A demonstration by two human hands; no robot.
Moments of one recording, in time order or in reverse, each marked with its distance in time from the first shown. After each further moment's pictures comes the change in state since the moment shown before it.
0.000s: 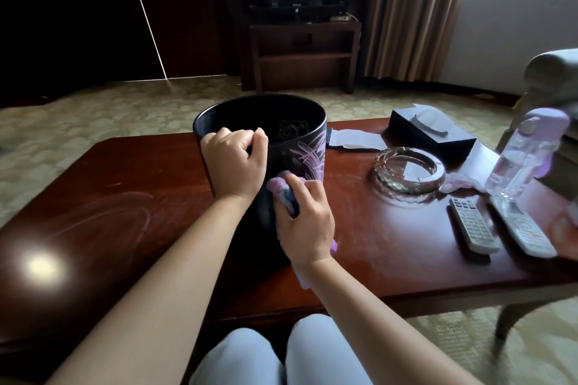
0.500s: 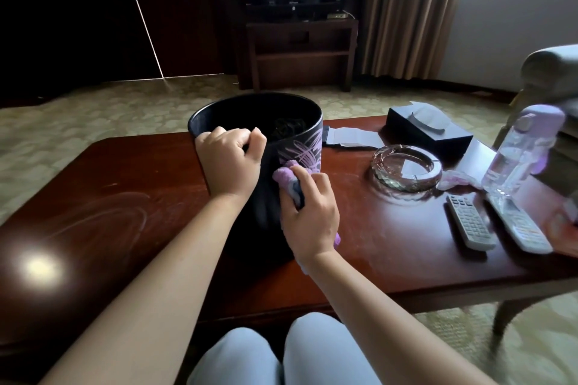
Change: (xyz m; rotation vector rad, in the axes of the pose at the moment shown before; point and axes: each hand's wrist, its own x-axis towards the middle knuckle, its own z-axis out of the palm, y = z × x) left_hand 0.001 -0.007 0.004 0.060 0.014 0.076; right_hand 0.009 0.006 -0.006 -0.068 0.036 0.054
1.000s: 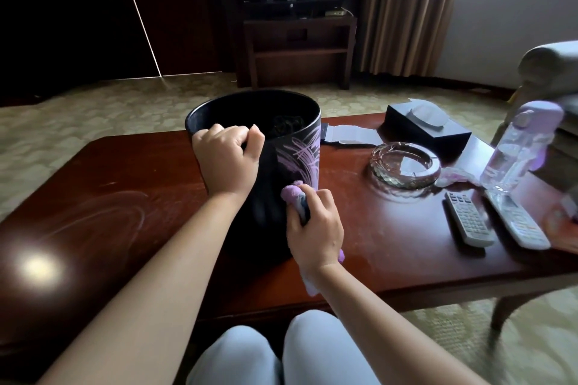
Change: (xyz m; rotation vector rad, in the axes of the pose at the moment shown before) left_hand 0.000 0.002 0.000 0.026 0.030 0.029; right_hand -0.022 0.014 -0.005 -0.073 -0.050 0.076
